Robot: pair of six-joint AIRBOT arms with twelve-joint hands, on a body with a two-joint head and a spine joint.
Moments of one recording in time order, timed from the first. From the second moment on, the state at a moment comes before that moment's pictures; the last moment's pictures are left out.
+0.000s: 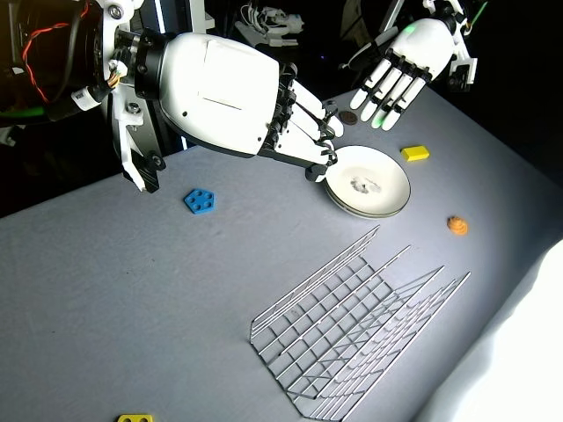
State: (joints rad) left arm 0.59 -0.68 1.24 1.29 -1.21 0.02; right arm -0.23 -0.59 0.69 -0.55 0.31 -0.21
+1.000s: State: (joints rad) left arm 0.45 -0.71 1.32 1.66 -1.23 -0.08; right arm -0.30 -0.60 0.67 -0.56 0.48 -0.35
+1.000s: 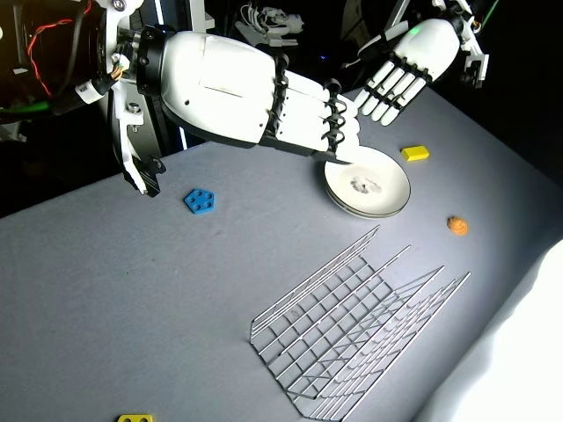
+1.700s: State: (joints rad) left arm 0.59 -0.85 1.39 1.64 -1.05 -0.10; right arm -0.38 -0.62 0.74 -0.53 0.70 -0.35
